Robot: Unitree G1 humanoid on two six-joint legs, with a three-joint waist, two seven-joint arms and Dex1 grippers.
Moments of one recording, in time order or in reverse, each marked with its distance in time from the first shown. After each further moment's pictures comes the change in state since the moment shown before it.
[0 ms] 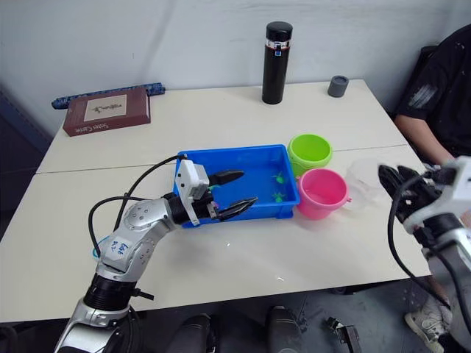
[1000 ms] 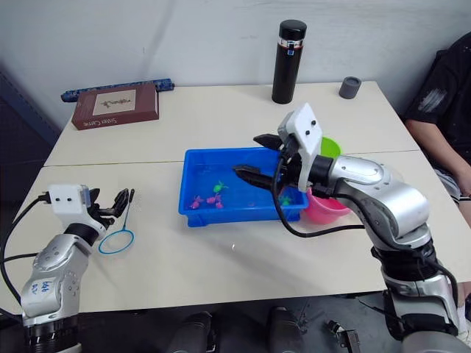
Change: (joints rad) left arm 0.312 0.044 0.541 0.014 0.066 0.124 0.529; right arm -0.551 -0.011 0.734 0.284 -0.322 -0.114 0.579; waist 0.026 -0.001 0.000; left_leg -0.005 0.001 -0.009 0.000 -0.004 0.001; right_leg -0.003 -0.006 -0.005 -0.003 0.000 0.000
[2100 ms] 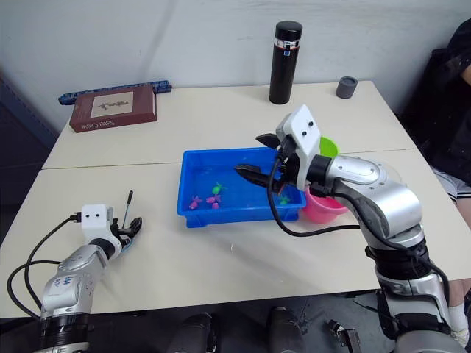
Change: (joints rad) left arm -0.016 -0.002 -0.076 0.226 0.058 0.098 0.042; right arm 0.000 0.036 -0.012 0.006 -0.095 0.016 0.009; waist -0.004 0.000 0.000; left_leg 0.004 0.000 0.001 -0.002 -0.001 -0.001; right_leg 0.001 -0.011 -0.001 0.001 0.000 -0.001
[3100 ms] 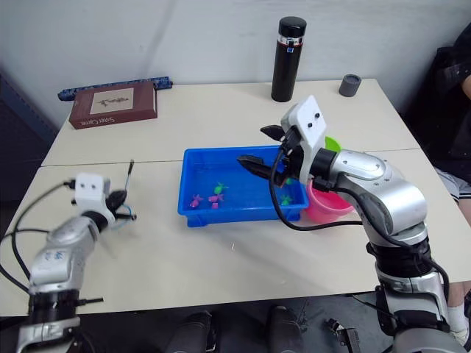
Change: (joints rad) left arm -0.206 0.140 -0.044 -0.067 0.029 0.034 -0.082; right arm -0.021 0.016 -0.034 0.000 -0.008 0.006 -0.020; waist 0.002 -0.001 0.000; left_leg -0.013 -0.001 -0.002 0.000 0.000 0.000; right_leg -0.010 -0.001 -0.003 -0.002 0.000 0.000
